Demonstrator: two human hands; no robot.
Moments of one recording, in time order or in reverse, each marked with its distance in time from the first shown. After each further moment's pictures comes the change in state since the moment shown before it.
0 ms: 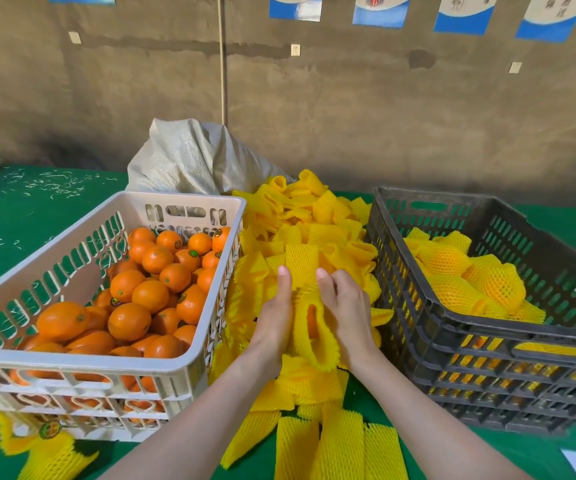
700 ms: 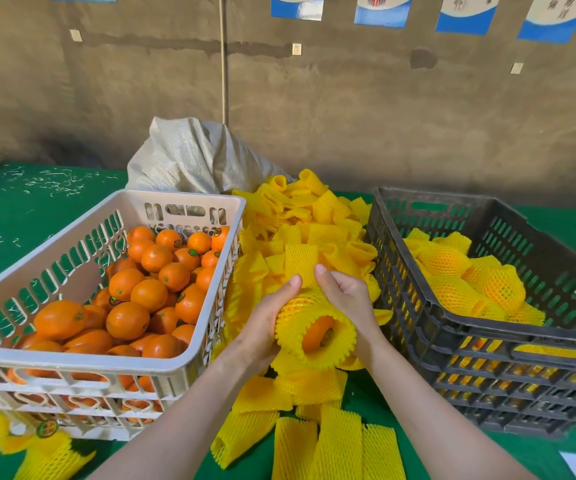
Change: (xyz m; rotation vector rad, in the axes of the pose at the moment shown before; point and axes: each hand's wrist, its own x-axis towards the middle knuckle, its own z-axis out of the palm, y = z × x) left_hand 0.004 0.000 -0.017 -0.176 -0.326 0.052; right_hand 0.011 0.010 -0.002 0.422 -0.110 0.085
